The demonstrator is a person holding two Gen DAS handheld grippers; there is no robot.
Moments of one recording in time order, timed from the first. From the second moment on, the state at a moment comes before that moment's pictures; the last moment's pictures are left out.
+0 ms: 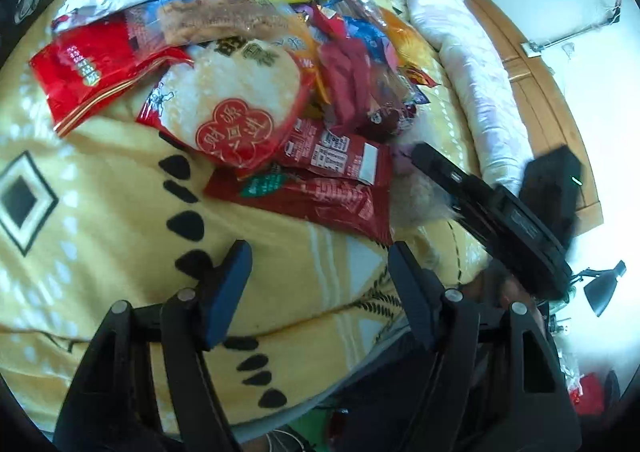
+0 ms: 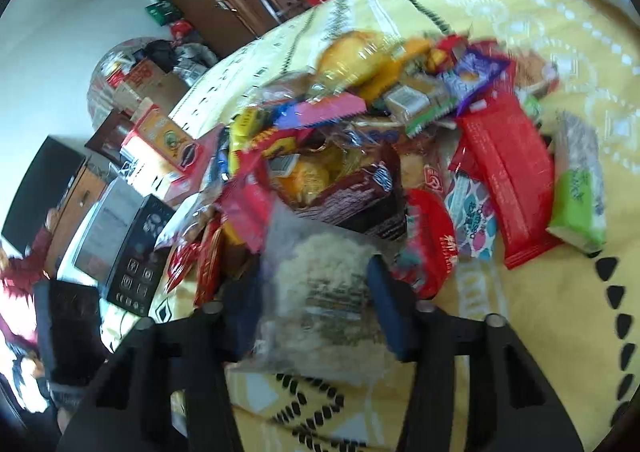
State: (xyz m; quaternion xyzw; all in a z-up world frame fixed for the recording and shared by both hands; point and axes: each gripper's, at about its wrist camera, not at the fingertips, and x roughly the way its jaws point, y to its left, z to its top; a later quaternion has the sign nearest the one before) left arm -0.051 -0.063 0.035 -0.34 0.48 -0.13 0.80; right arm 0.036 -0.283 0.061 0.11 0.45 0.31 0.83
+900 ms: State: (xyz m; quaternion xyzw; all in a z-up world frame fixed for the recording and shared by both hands) left arm -0.099 -0.016 0.045 -0.31 0.47 -0.08 0.82; right arm 0.032 -0.143 0.045 -0.30 0.46 0.42 0.72
